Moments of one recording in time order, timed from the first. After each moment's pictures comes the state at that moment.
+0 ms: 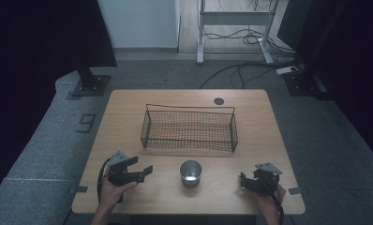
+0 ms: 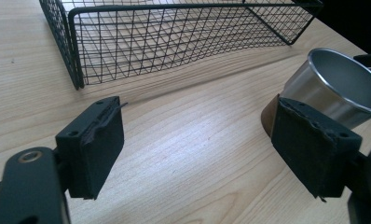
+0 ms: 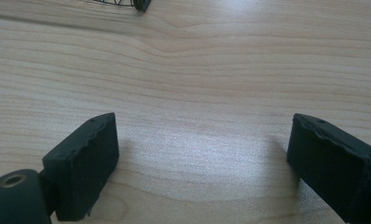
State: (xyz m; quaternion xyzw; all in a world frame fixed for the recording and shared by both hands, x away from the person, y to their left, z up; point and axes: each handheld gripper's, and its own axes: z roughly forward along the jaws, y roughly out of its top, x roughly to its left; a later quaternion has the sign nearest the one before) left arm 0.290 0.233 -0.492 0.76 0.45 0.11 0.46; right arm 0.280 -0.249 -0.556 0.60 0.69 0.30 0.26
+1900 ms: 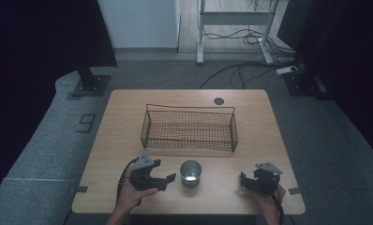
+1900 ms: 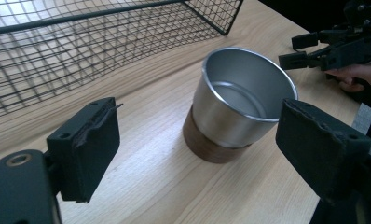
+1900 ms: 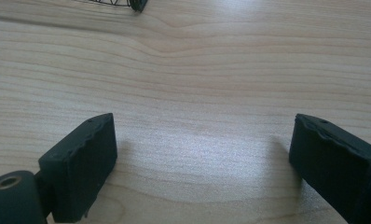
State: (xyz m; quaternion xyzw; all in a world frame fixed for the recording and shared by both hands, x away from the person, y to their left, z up) left arm 0.278 0.159 -0.479 0.80 0.37 0.08 0.46; right arm 0.281 -0.249 -0.556 0.61 0.69 0.30 0.26
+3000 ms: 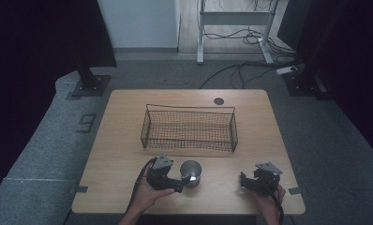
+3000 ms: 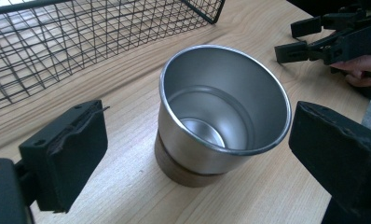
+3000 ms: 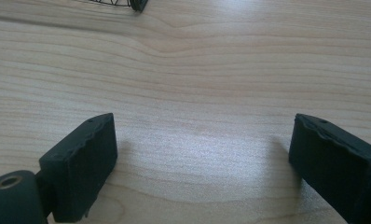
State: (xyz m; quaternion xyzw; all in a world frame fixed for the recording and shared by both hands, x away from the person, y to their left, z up) left arm 0.285 0.112 -0.488 0.82 0.36 0.08 0.44; right arm 0.281 -0.249 -0.556 0.61 0.69 0.30 0.26
